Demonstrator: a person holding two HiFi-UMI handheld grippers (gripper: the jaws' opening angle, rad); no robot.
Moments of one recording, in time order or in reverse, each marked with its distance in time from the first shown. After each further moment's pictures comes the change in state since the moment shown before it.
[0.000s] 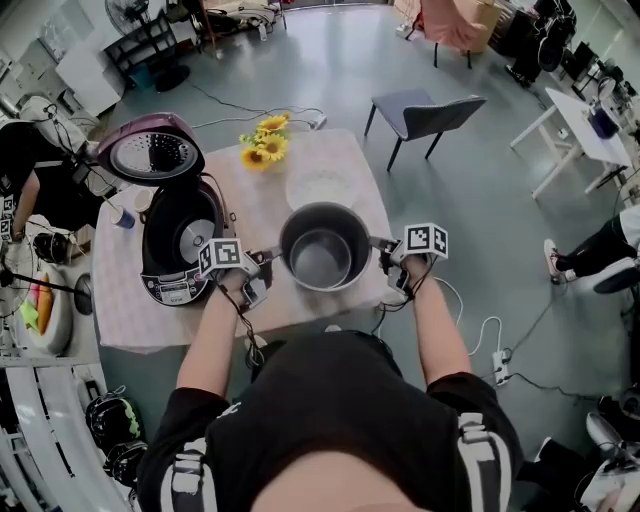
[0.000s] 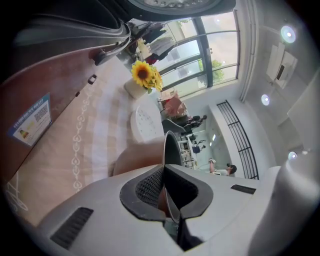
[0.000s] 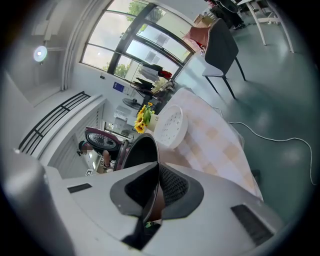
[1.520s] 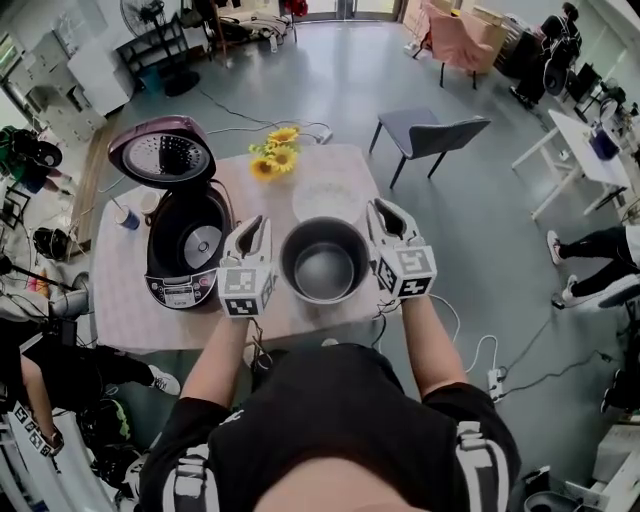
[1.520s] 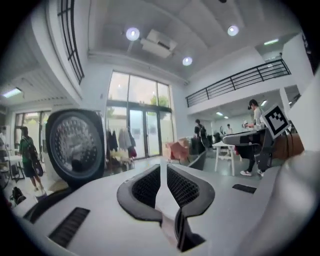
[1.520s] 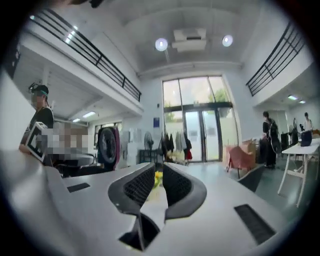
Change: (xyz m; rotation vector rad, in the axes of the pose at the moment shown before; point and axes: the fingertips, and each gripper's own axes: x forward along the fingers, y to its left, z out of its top) left arm -0.081 -0.133 0.072 1.150 -0.666 0.433; right arm -0.056 0.202 0.078 -1.029 -0.688 -0.209
